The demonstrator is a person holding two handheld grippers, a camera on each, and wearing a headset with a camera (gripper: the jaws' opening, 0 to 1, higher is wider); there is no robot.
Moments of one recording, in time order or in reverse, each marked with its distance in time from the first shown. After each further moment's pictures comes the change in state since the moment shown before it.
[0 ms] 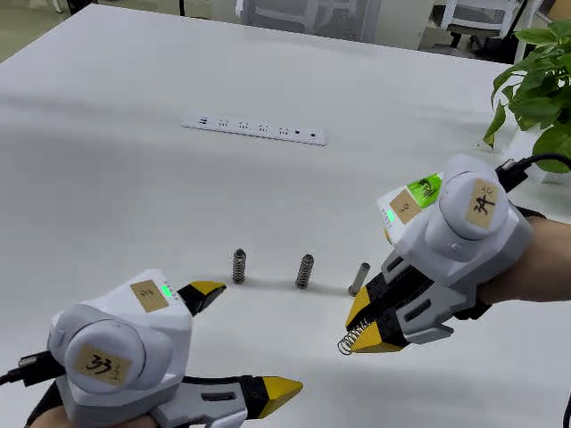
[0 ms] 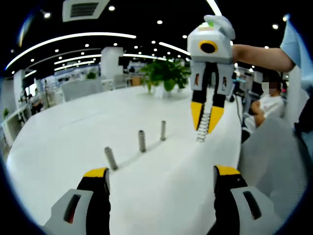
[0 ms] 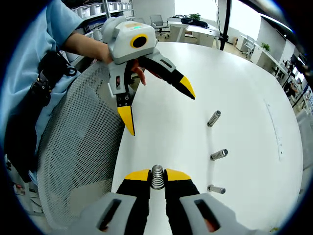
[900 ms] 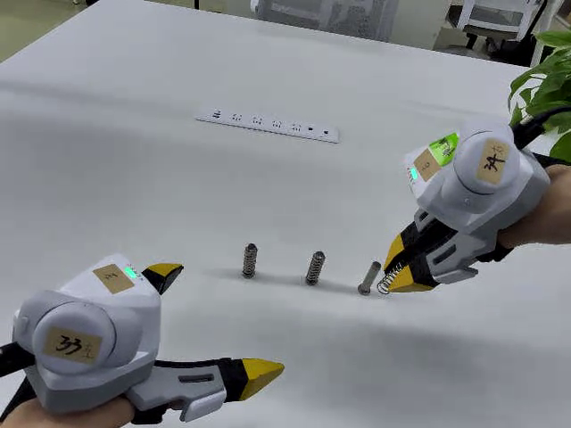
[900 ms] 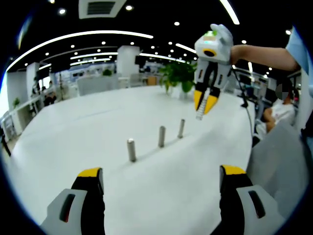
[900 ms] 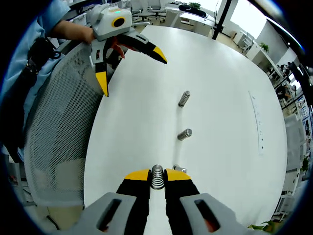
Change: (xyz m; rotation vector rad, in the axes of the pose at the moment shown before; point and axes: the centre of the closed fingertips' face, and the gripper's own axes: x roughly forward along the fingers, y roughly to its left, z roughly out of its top) left arm -0.015 0.025 -0.007 -0.061 -0.006 0.101; right arm -0.027 -0.061 -0.031 -0.061 0.171 -0.119
